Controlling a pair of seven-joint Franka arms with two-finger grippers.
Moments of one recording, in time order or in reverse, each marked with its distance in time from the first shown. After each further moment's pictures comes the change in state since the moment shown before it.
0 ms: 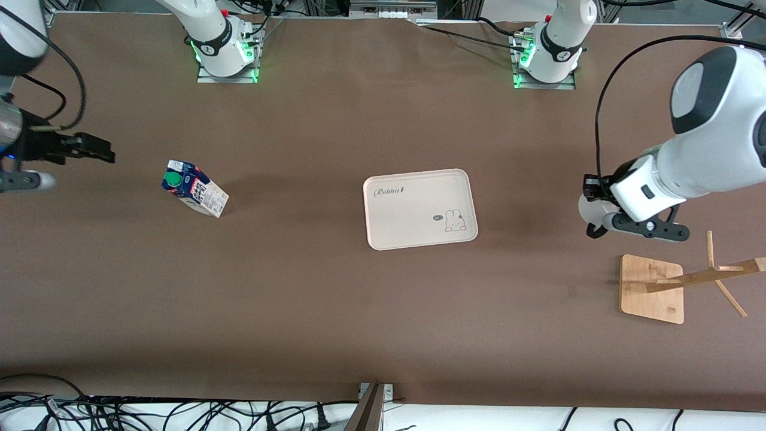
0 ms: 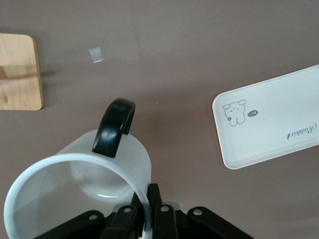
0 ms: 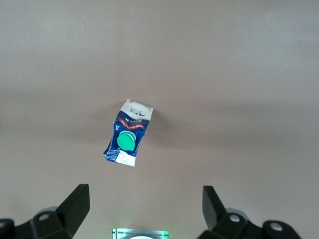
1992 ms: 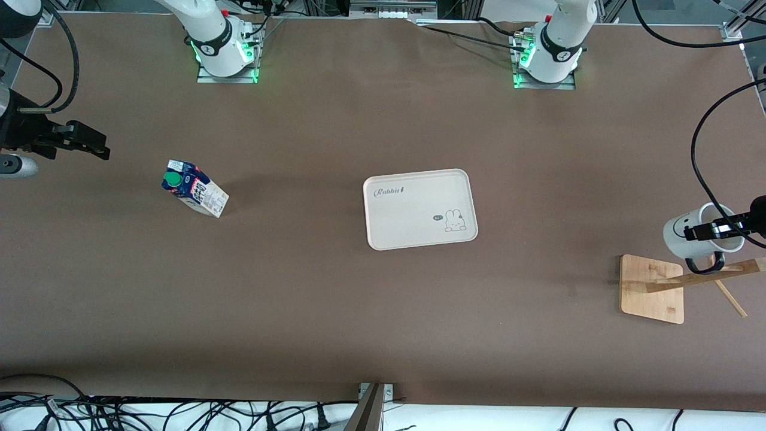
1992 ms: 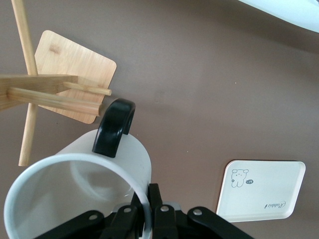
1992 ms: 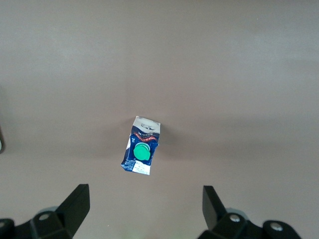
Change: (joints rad) left arm 0.235 0.213 -0.003 0.329 -0.074 -0.043 -0.106; right arm 0.022 -0.017 0.046 0.028 -0.013 0.026 0.099
